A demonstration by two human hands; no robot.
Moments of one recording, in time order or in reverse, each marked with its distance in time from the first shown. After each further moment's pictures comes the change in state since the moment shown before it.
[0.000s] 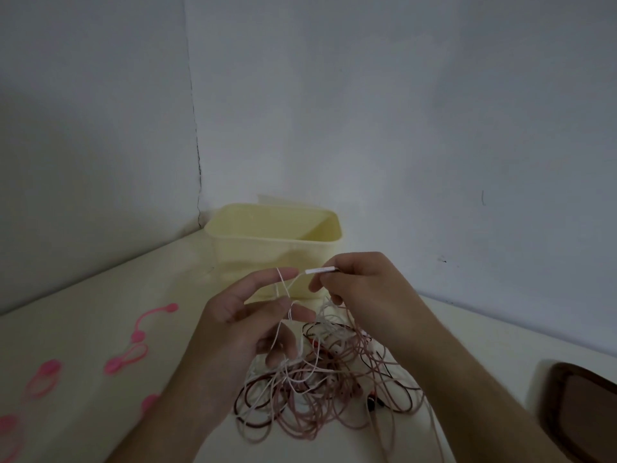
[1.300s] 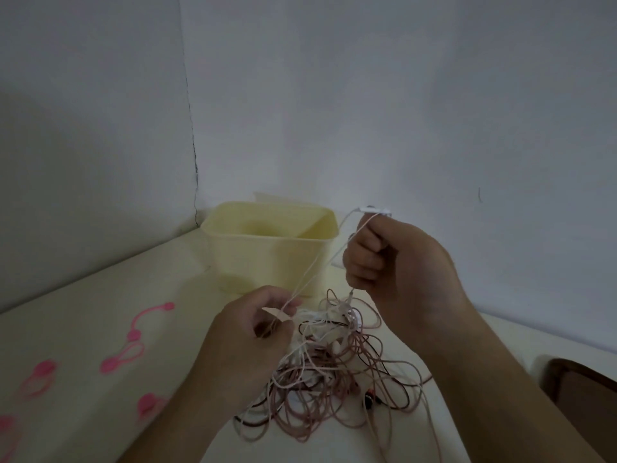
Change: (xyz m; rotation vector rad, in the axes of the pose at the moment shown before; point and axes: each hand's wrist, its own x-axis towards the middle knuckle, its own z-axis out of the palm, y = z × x) left_hand 0.004 -0.023 -0.004 0.596 0.072 0.055; right_hand 0.003 -0.015 -0.018 0.764 0.003 -0.056
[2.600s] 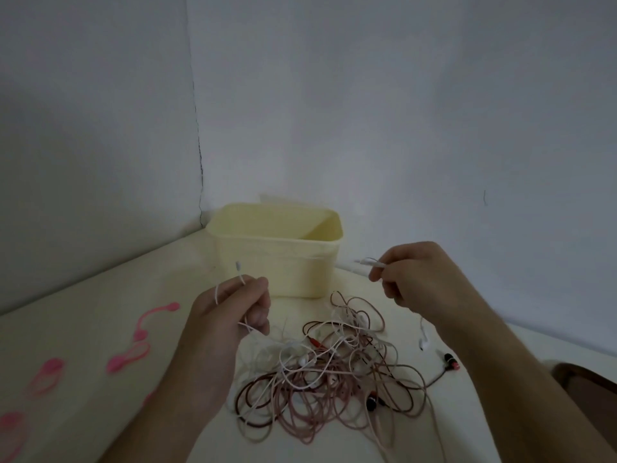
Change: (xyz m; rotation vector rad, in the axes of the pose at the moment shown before) left_hand 0.010 0.006 -0.017 -0.570 0.073 -0.009; right_hand 0.009 0.005 -0.046 -0.882 0.218 0.116
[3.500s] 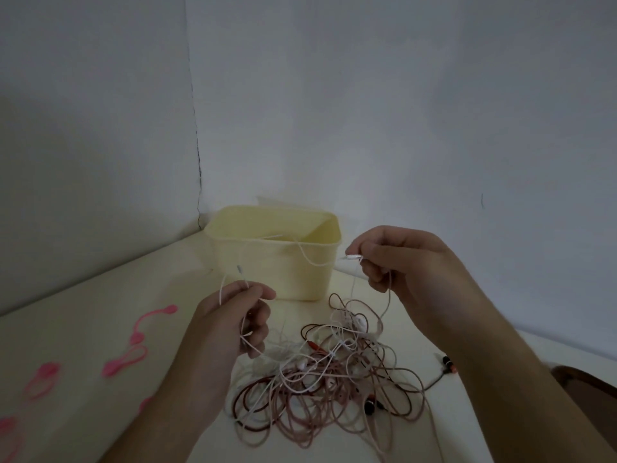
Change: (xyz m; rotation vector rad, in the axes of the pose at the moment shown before) left_hand 0.002 -0.008 -0.002 0.022 0.057 -0.154; right_hand -0.008 -0.014 0.002 0.539 -0.207 -0.259
